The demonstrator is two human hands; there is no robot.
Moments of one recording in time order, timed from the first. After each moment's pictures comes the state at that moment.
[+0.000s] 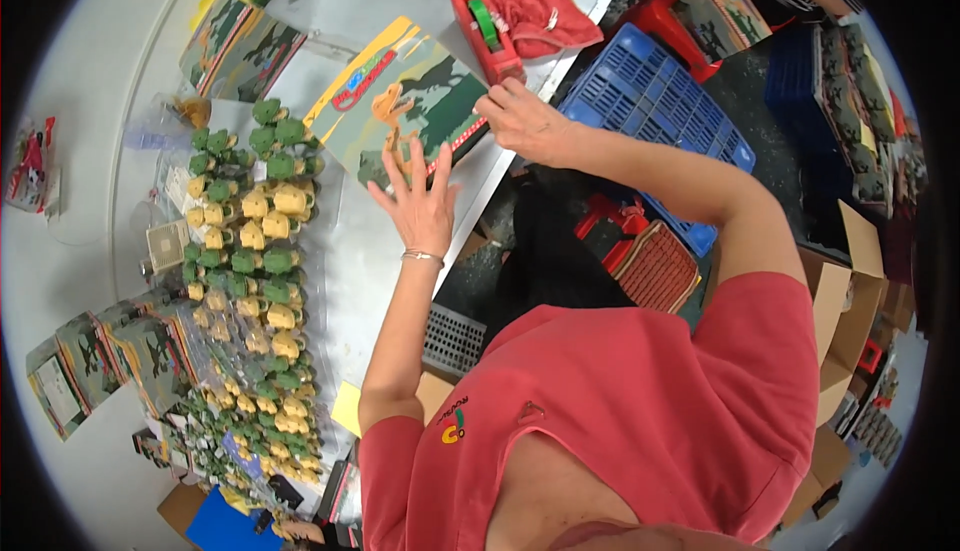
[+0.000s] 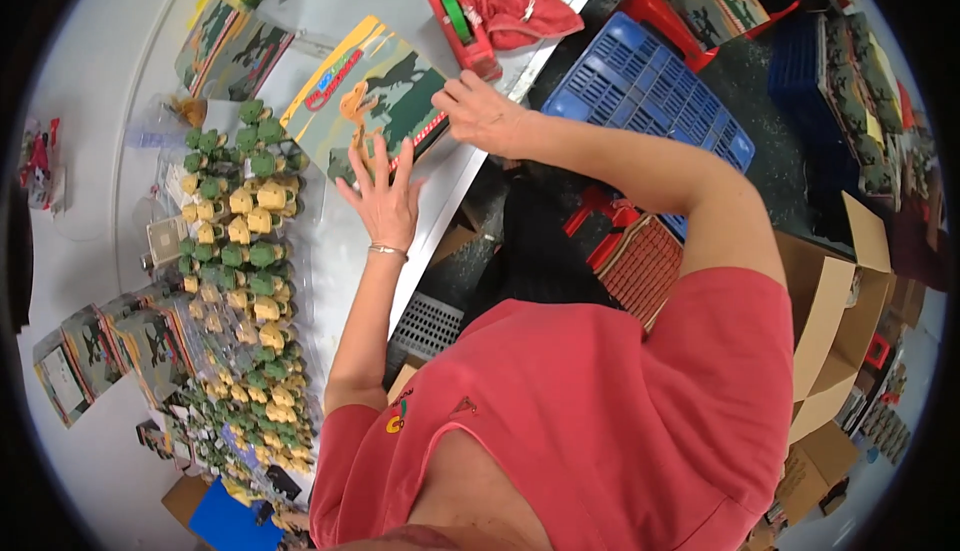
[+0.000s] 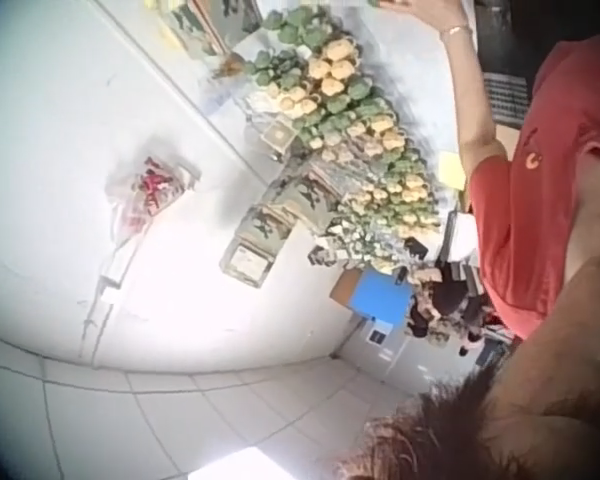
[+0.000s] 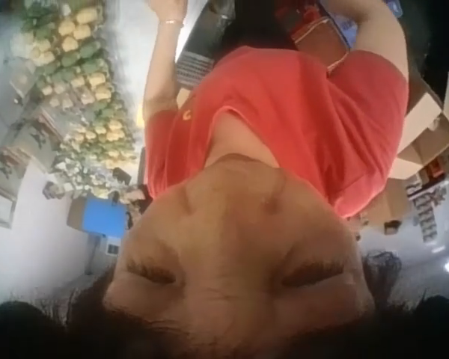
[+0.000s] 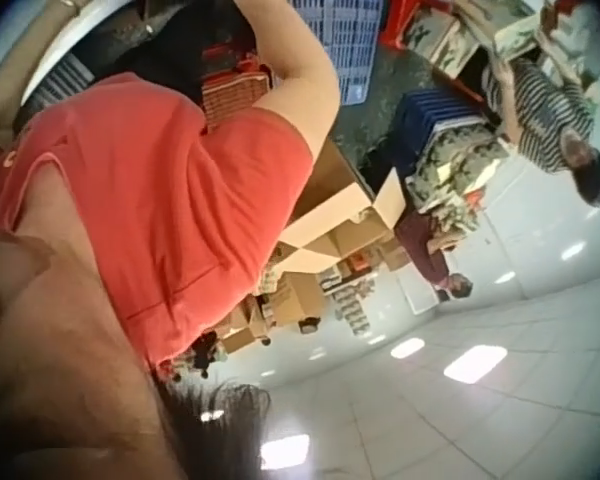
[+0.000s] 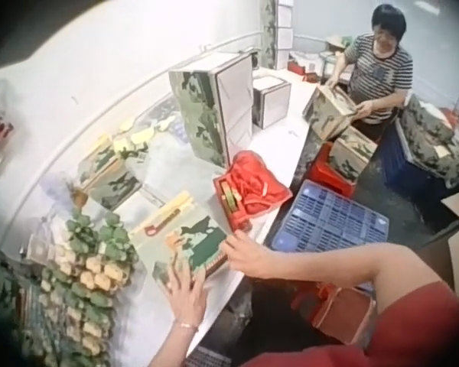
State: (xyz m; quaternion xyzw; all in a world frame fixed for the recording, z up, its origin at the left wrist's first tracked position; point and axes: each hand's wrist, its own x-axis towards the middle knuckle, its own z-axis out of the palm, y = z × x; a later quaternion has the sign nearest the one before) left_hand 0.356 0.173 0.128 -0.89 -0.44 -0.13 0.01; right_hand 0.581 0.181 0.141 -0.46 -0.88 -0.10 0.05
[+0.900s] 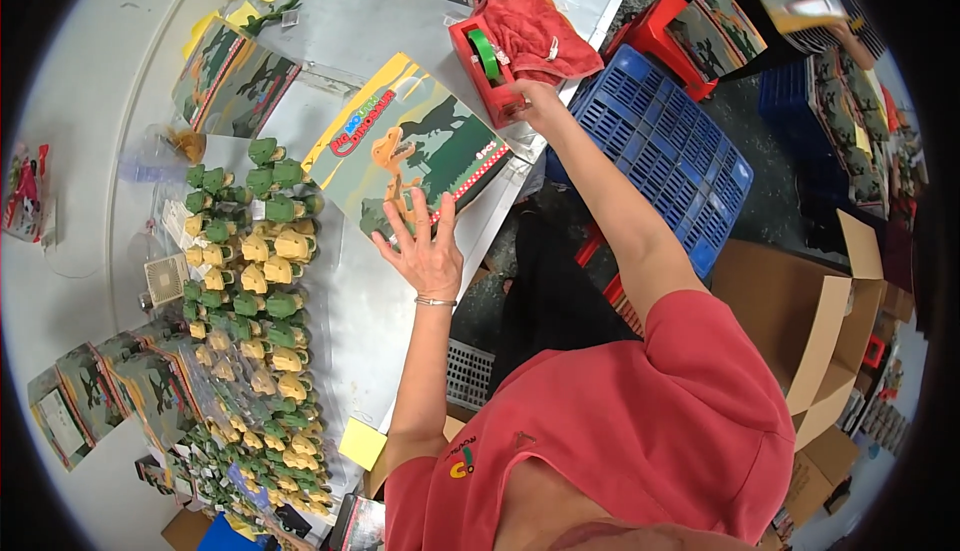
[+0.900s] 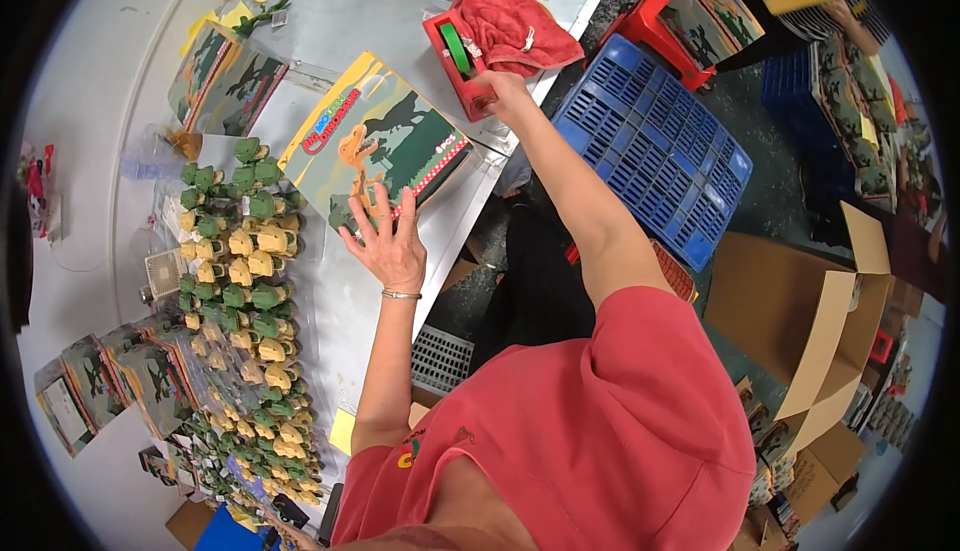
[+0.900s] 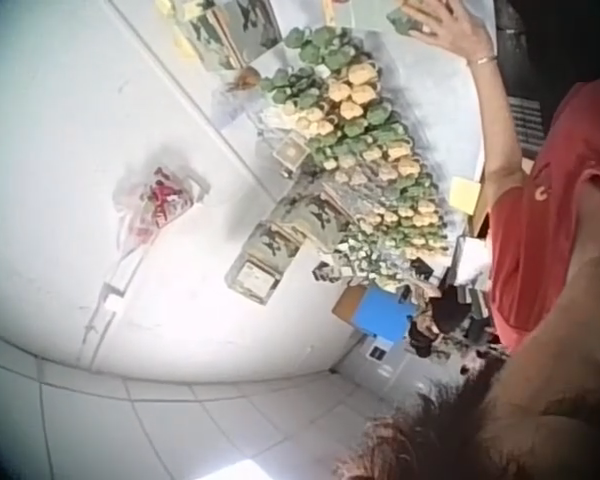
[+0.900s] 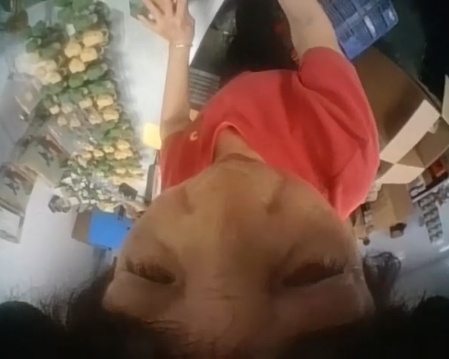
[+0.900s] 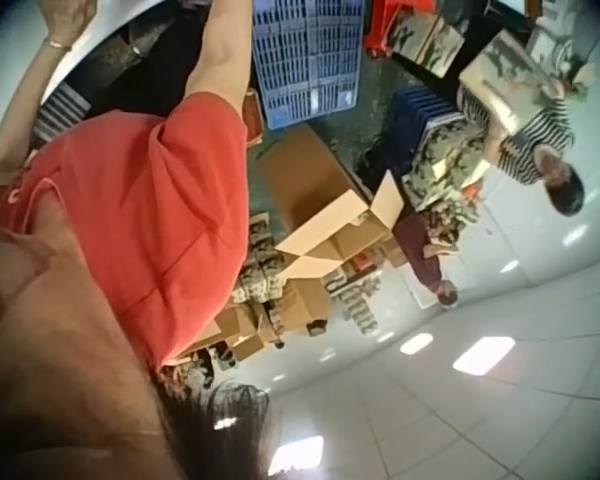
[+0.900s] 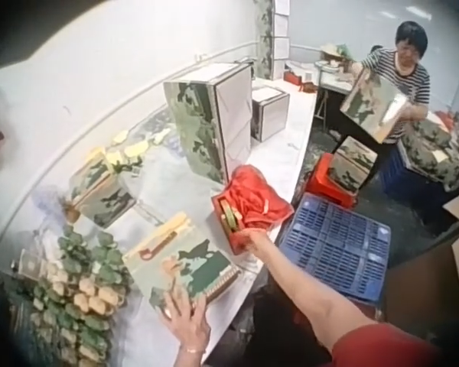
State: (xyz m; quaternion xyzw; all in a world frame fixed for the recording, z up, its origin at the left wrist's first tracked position) left_hand 0.361 0.176 0.096 -0.85 -0.50 -0.16 0.09; right_hand 0.638 0.271 0.009 -0.52 -0.03 0.58 0.63
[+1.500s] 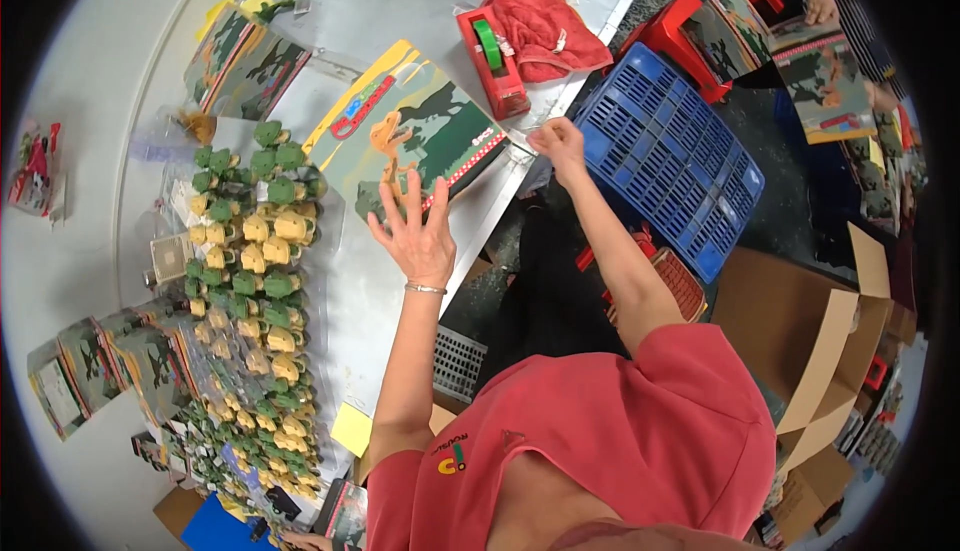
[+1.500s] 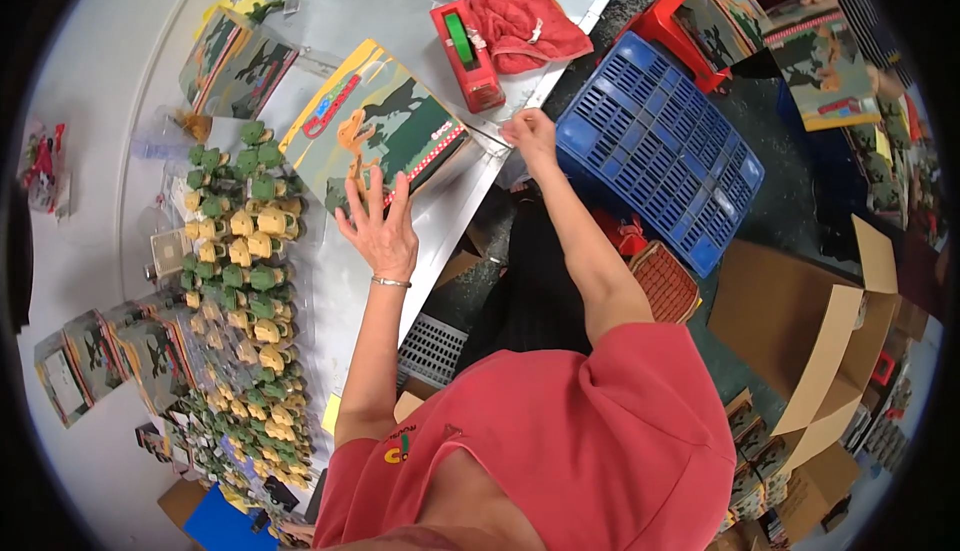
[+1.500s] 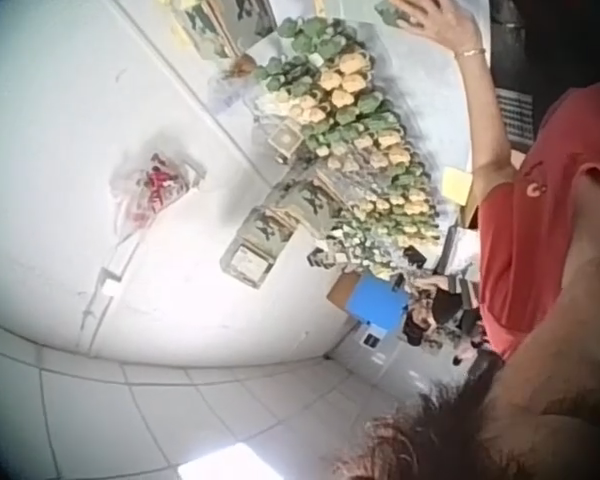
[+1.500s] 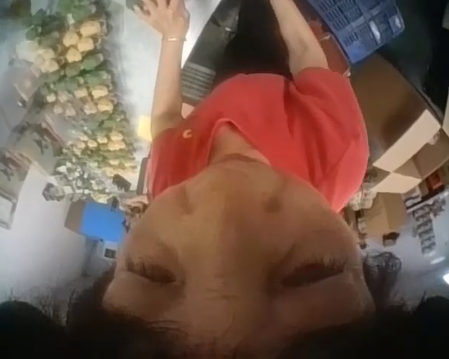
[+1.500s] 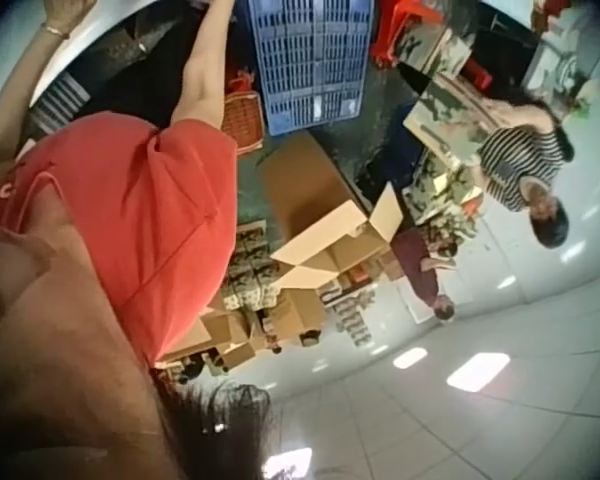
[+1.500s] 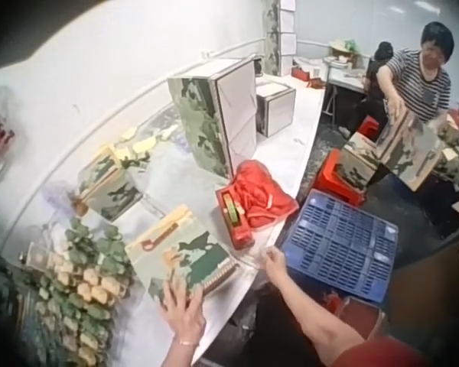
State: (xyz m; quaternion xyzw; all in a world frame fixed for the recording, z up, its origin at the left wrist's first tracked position) left_hand 0.366 0.172 0.105 -0.85 -0.50 -0.15 0.05; right_hand 0.613 0.174 -0.053 -0.62 -0.17 0.42 0.64
